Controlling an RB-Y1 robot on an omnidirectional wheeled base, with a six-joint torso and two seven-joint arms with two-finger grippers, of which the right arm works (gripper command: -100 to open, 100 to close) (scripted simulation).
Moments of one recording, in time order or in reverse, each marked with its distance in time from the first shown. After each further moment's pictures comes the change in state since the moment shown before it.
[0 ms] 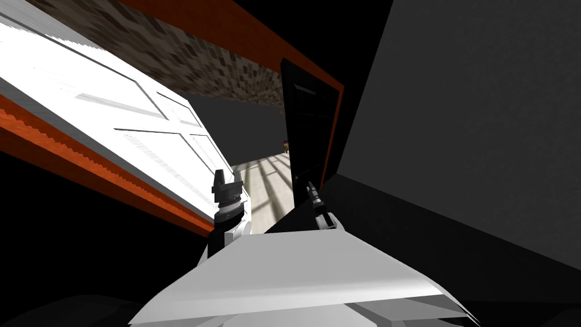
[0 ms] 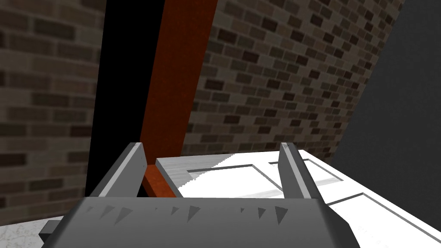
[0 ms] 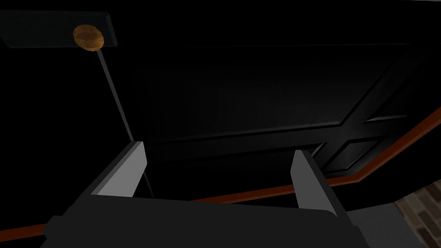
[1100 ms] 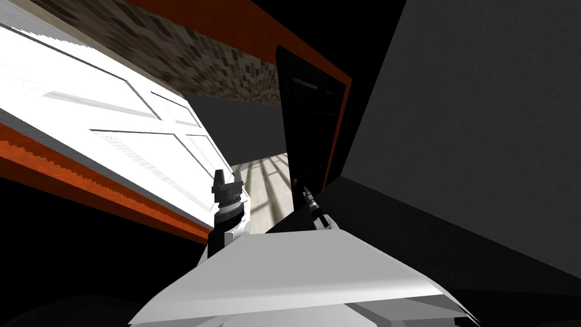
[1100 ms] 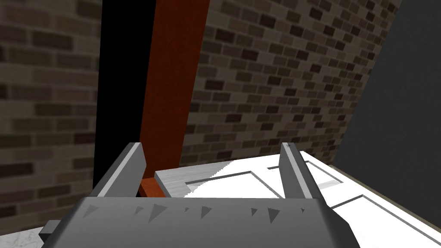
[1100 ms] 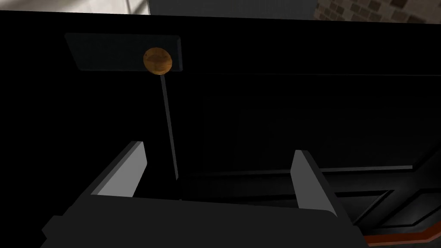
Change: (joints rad) arm -0.117 0.012 0.034 0.310 0.058 -0.075 -0.028
